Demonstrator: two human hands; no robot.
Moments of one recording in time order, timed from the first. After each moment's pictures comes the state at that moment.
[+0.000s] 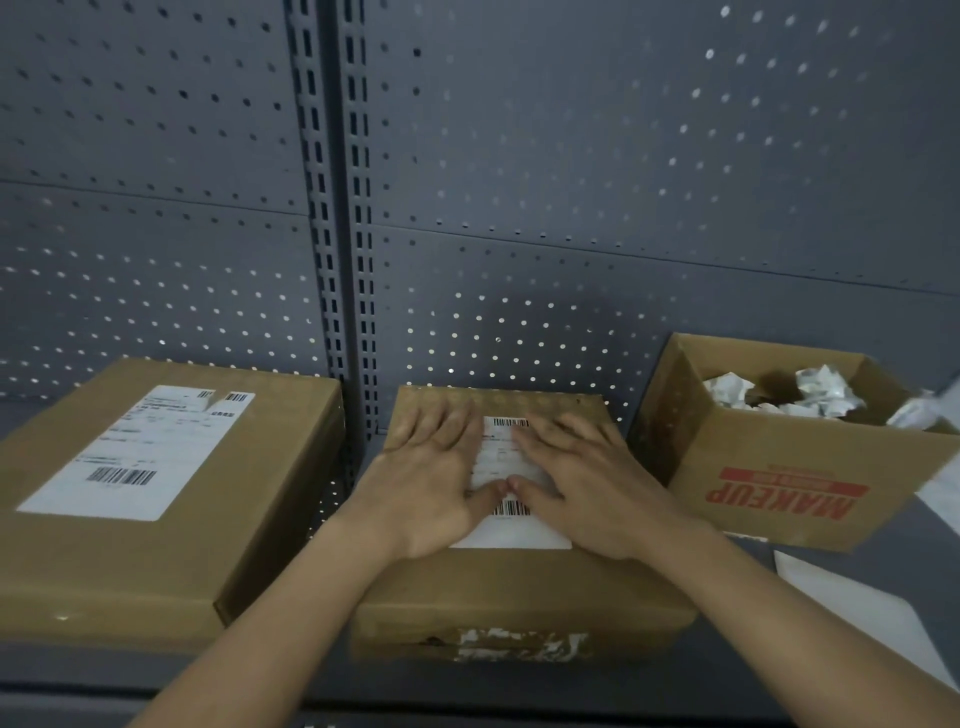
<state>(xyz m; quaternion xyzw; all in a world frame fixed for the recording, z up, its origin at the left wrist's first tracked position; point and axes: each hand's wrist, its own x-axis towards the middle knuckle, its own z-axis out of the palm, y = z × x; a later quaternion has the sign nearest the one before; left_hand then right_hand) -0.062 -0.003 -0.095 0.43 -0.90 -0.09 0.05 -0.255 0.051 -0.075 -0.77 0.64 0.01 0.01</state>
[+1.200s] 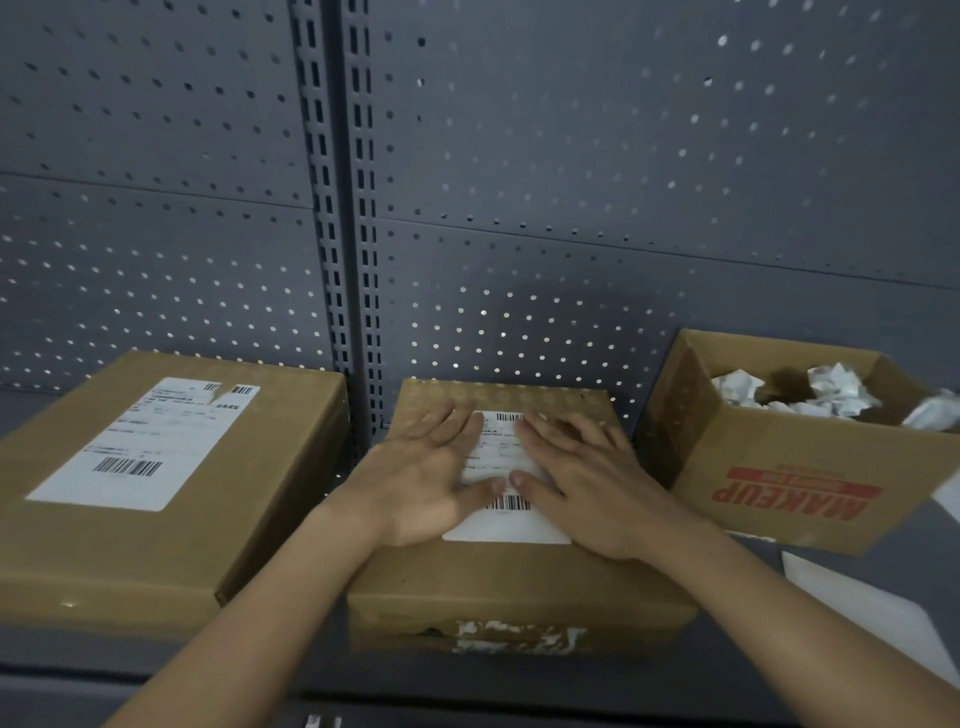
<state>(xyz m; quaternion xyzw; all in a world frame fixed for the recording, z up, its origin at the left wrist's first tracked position) -0.055 -0.007 -0.091 0.42 -0.90 -0.12 0.01 -0.259 0.049 -0.086 -0.76 0.65 0.02 0.03</state>
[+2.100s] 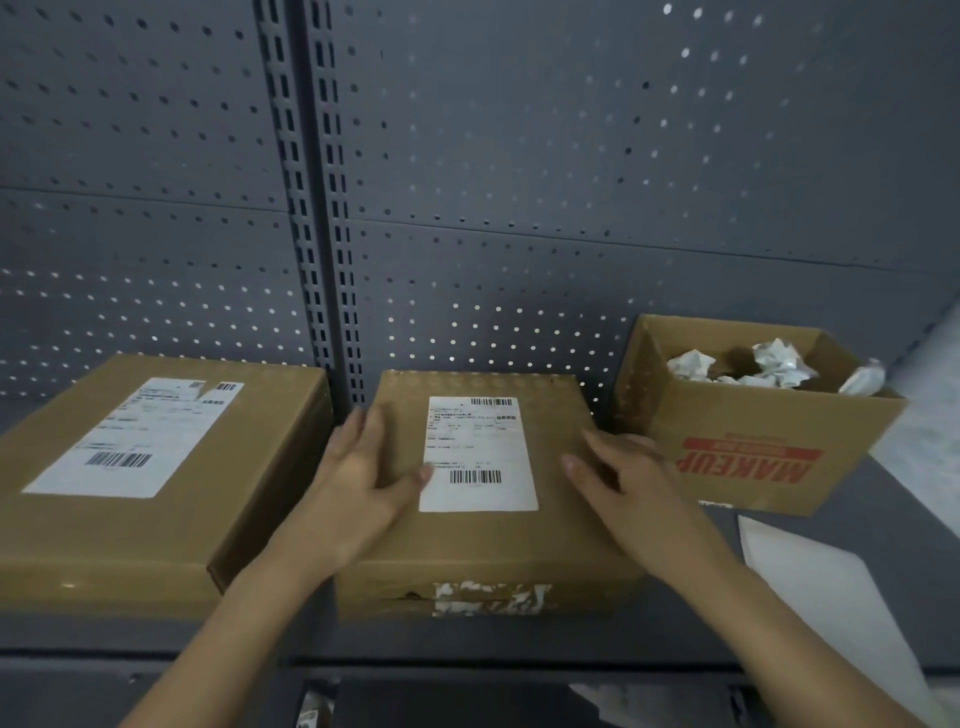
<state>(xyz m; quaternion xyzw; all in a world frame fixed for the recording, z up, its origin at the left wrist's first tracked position) -0.023 0.035 -0.100 0.52 -0.75 -0.33 0.25 -0.286 0.117 -0.085 -0.62 0.73 -0.27 0.12</state>
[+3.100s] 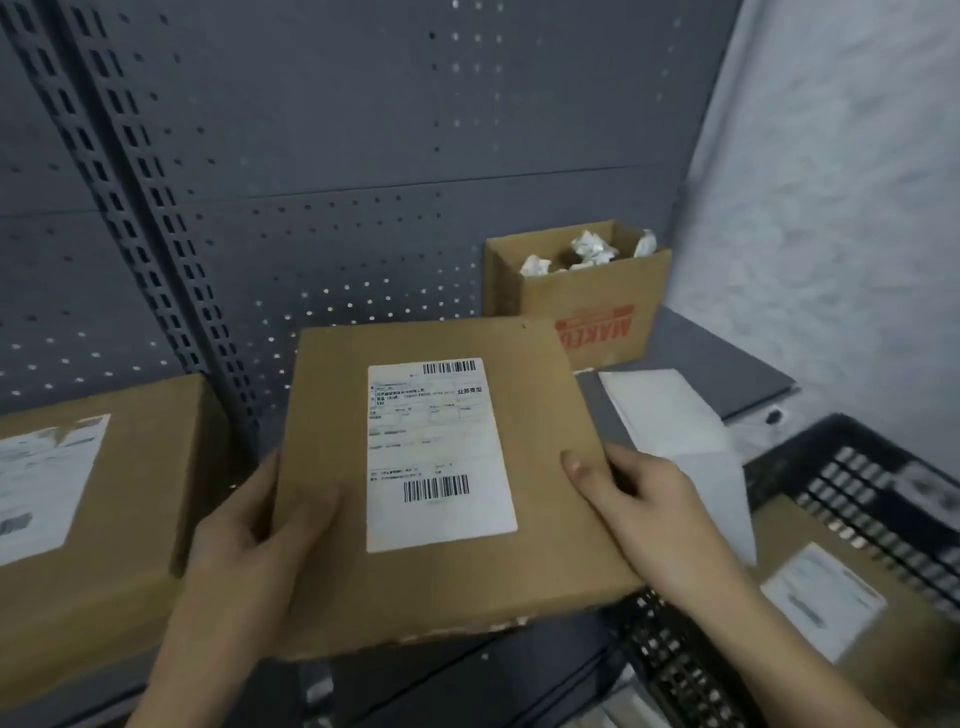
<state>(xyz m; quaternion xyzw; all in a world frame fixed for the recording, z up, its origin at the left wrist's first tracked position) 0.031 0.121 -0.077 0.41 -0.63 -0.56 0.36 -0.194 0.280 -0.085 -0.36 0.75 -0.51 0.21</state>
